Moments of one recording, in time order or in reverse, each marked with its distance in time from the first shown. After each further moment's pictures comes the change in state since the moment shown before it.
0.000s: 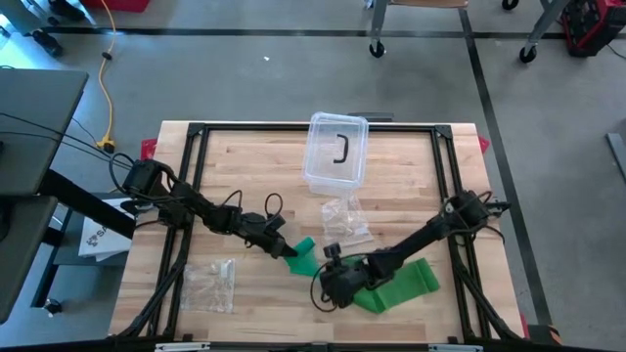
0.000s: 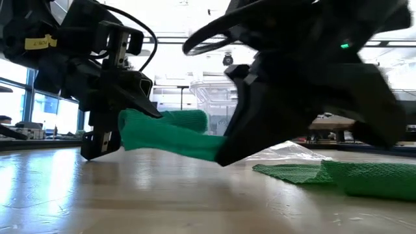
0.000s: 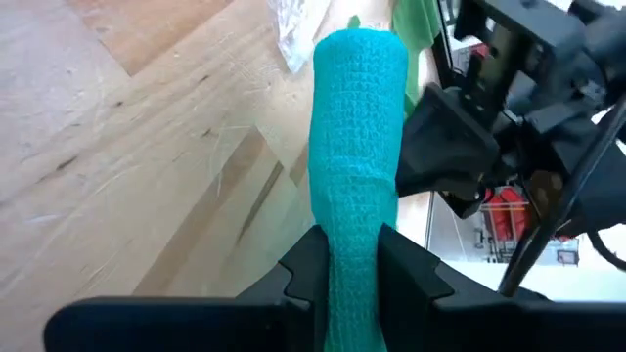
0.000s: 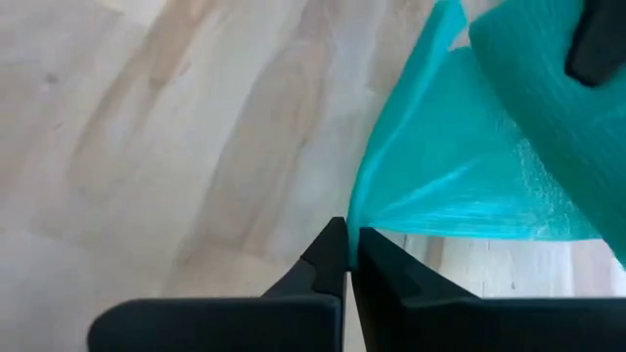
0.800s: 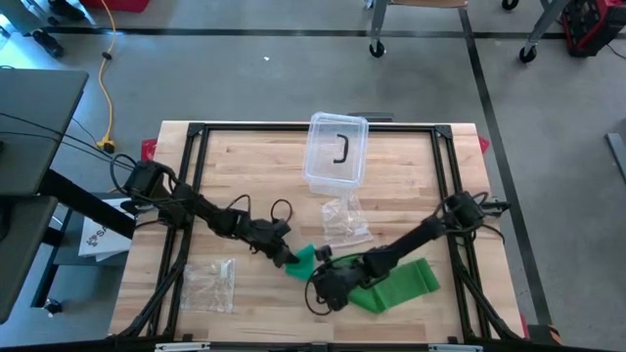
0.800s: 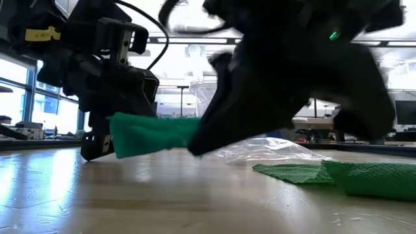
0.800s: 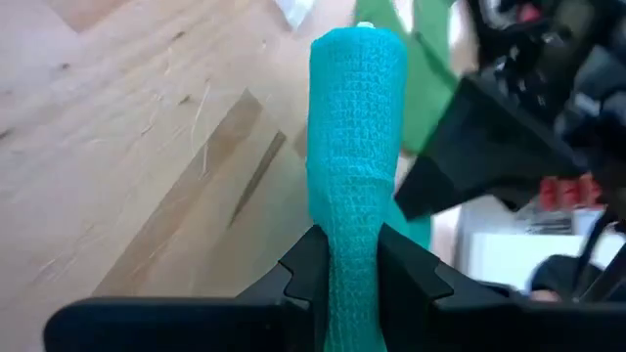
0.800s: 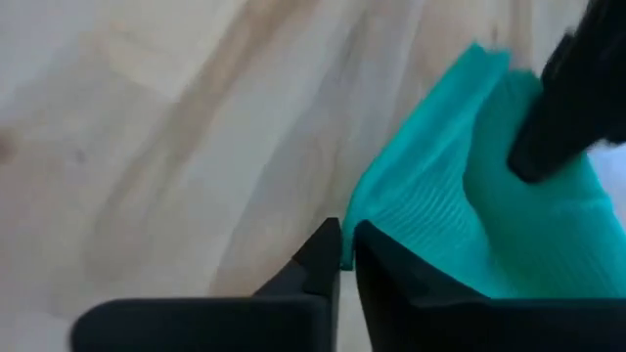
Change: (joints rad) left arm -0.044 0.005 0.110 -0.184 0.011 0.073; right arm -0.034 0.036 0.041 0.099 -0.069 -0.082
